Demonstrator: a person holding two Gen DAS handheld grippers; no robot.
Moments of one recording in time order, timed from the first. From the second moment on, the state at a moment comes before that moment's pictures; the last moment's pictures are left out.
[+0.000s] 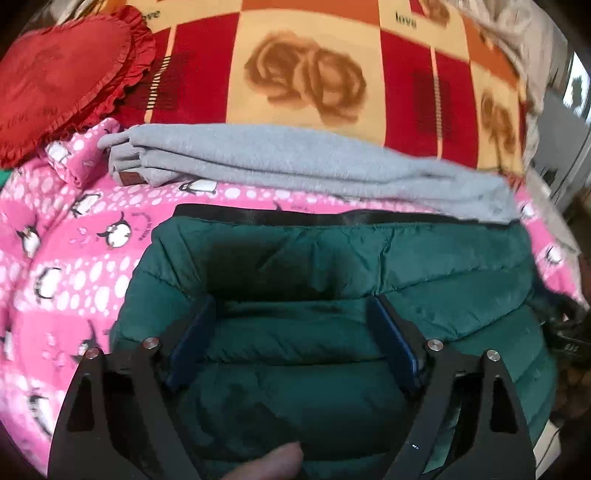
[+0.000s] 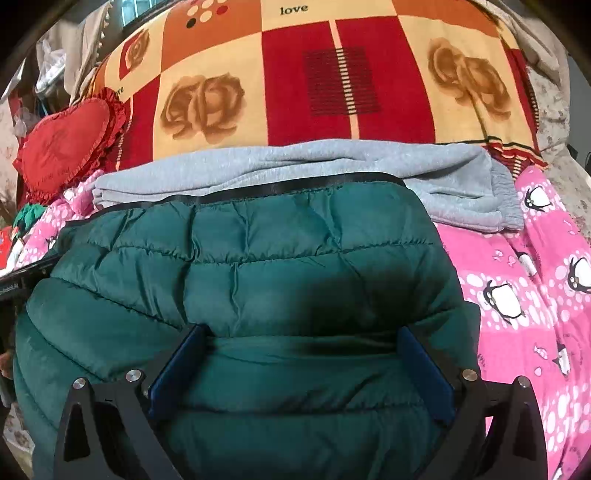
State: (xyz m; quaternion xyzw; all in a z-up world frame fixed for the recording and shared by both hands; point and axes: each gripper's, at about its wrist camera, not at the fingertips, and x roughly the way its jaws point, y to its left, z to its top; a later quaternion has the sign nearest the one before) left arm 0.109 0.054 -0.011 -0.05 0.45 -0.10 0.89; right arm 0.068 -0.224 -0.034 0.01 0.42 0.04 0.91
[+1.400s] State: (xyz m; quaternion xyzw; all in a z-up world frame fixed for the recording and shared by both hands) left arm -0.202 0.045 0.102 0.01 0.42 -0.10 0.90; right arm -0.268 -0.218 0.081 -0.05 0.35 -0.01 0.94
